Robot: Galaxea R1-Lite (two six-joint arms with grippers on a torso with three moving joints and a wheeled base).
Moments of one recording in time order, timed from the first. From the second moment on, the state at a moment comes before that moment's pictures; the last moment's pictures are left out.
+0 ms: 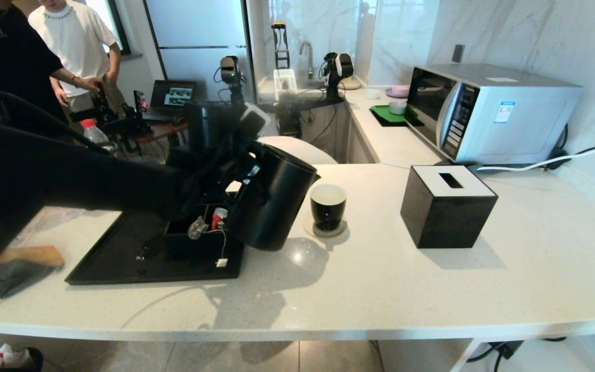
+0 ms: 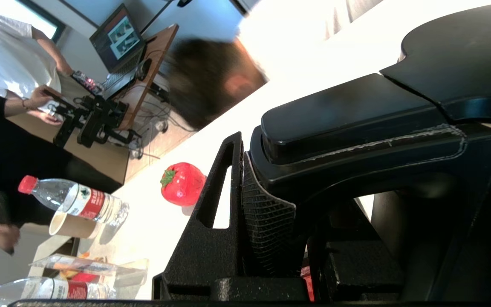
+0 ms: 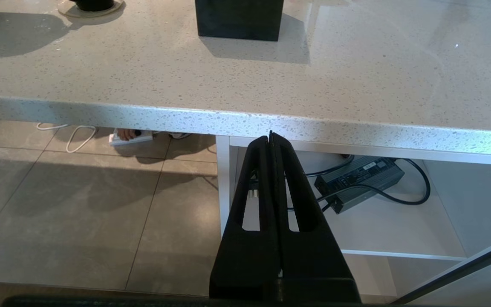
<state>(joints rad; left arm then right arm) -0.44 2.02 -1.36 -0.48 0.45 0.55 0.00 0.00 -0.07 0.19 0.03 -0.06</state>
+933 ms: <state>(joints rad) -0.47 2.06 -1.45 -0.44 0.50 0.55 0.00 0.00 -0.07 0.19 0.03 -0.06</state>
